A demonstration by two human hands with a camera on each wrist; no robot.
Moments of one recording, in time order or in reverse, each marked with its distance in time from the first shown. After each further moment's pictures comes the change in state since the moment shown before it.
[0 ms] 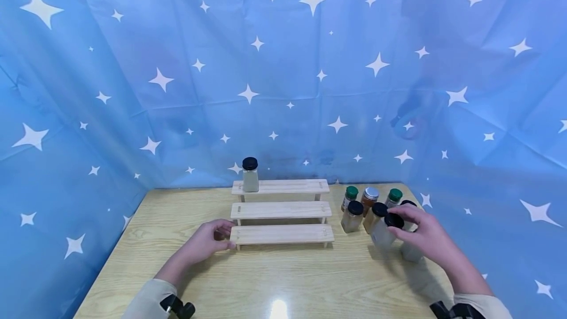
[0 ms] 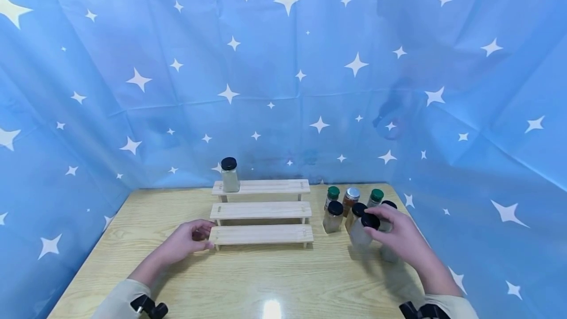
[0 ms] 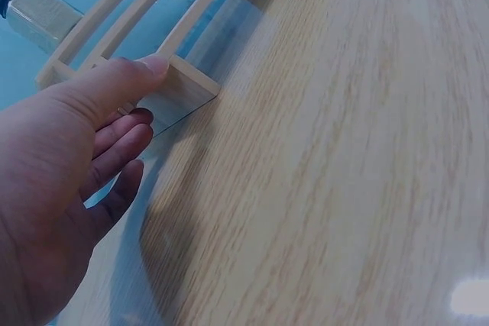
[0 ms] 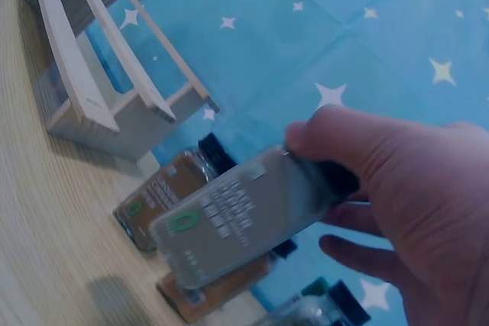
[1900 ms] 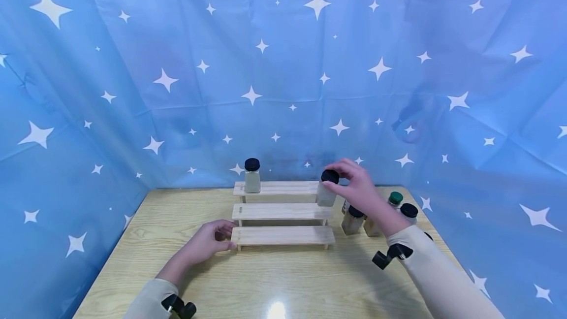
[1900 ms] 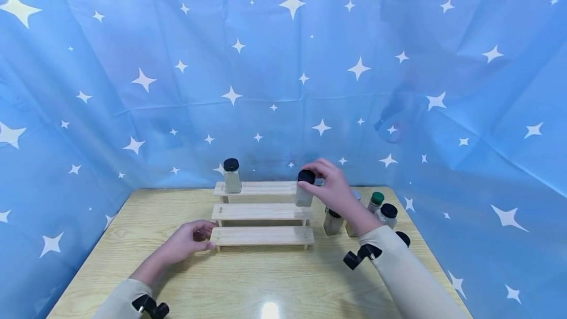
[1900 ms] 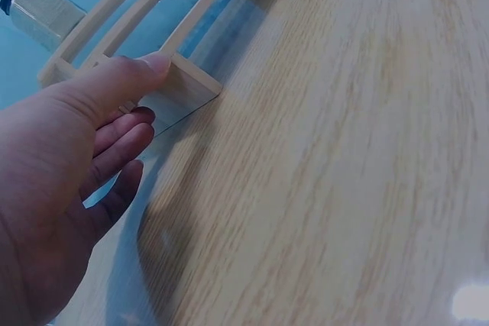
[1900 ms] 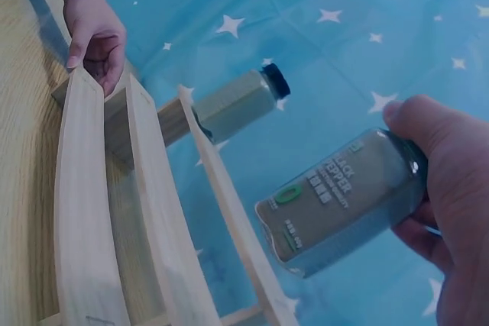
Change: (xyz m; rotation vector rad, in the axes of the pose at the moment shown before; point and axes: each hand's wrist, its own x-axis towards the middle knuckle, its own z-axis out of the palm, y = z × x) left_hand 0.000 -0.004 0.000 -0.019 -0.006 0.036; right_hand 0.137 -0.108 0.056 0.276 0.083 -0.274
